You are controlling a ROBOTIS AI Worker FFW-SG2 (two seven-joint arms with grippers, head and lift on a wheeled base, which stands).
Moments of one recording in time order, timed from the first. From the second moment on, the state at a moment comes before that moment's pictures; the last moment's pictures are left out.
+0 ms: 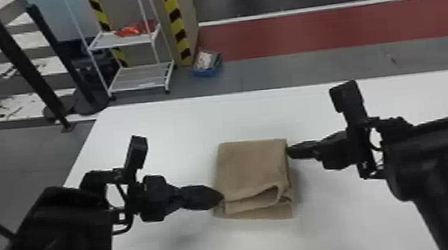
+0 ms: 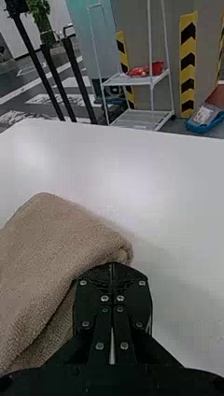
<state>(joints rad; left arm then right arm) -0.02 0.24 0.11 -1.66 -0.23 0.50 -1.42 -0.27 0.00 0.16 -1.59 0.18 0.95 0.75</state>
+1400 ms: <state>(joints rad) 0.34 0.03 0.37 -1.91 0.33 0.16 -0.43 0.38 0.00 0.00 -1.93 0.04 0.01 0.35</state>
